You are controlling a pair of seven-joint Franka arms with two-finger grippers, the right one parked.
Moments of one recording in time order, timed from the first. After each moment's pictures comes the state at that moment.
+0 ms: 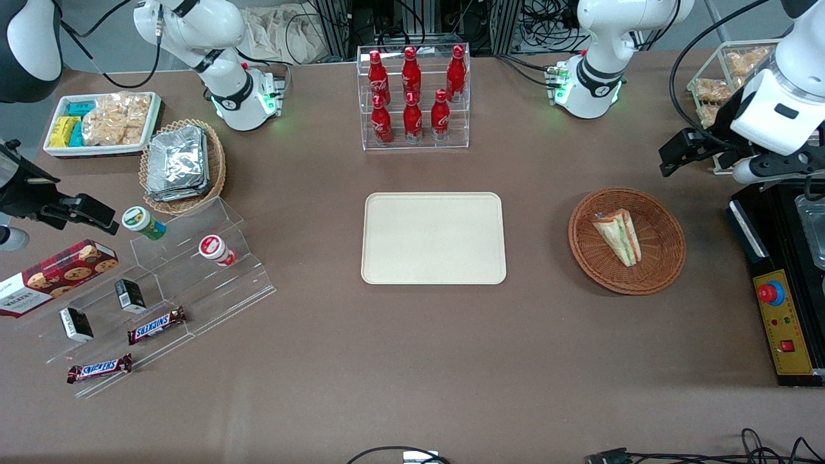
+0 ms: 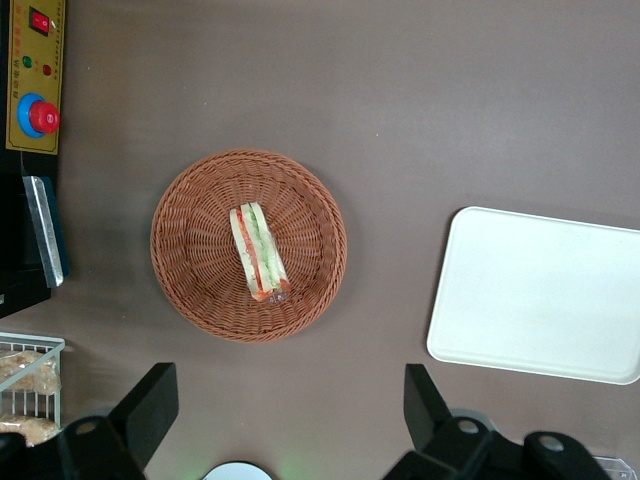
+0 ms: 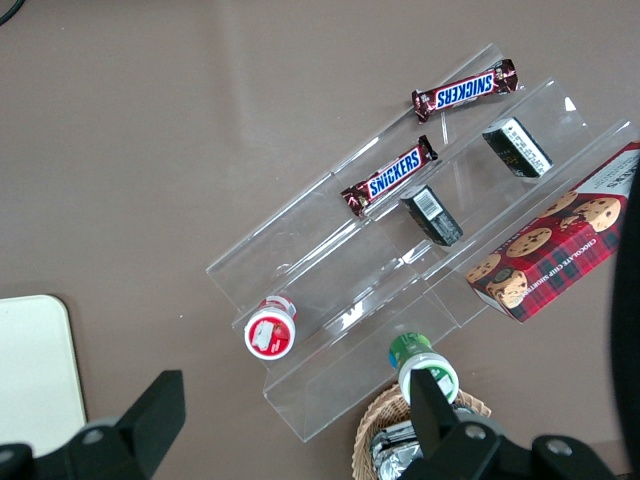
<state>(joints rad) 0.04 -0.05 -0.19 -1.56 -0.01 1.49 -0.28</state>
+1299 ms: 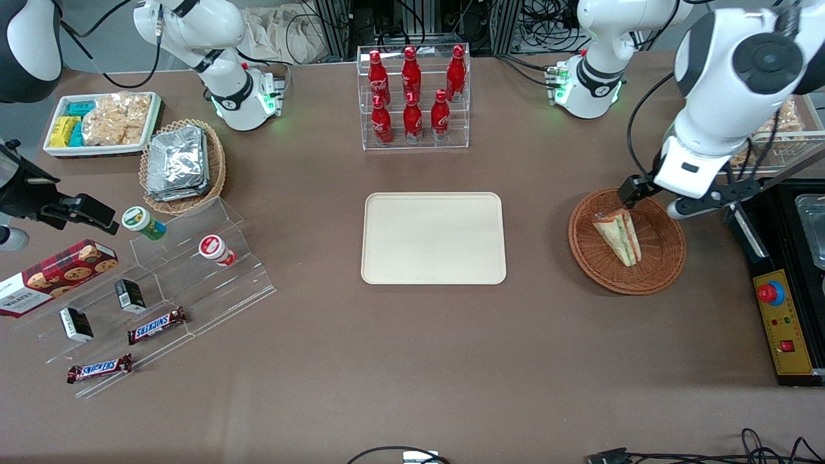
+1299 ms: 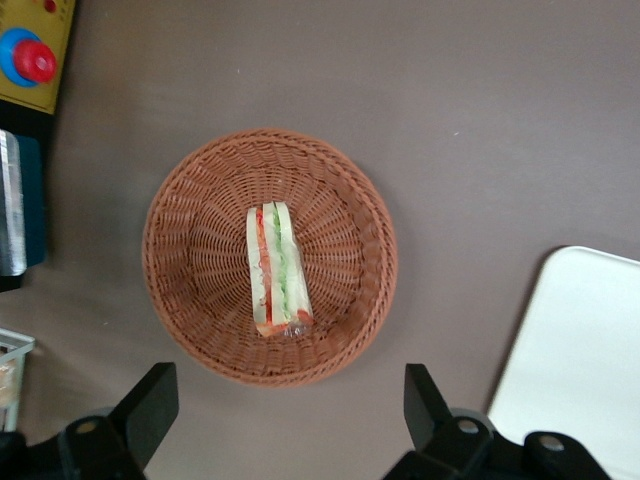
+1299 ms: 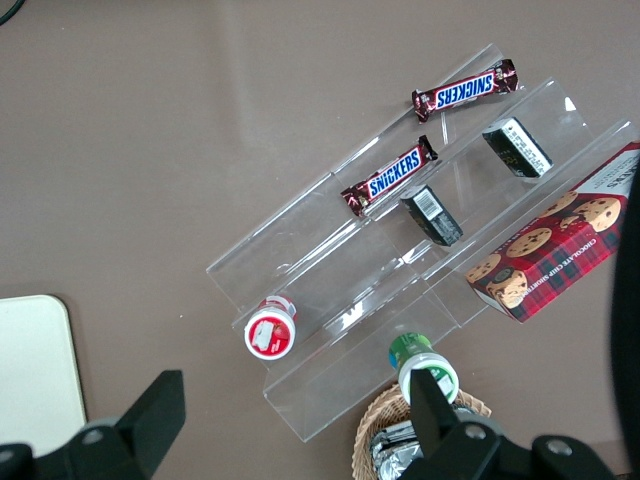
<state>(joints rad) 0.04 -0.18 -0.22 -2.15 0.09 1.96 -0.47</state>
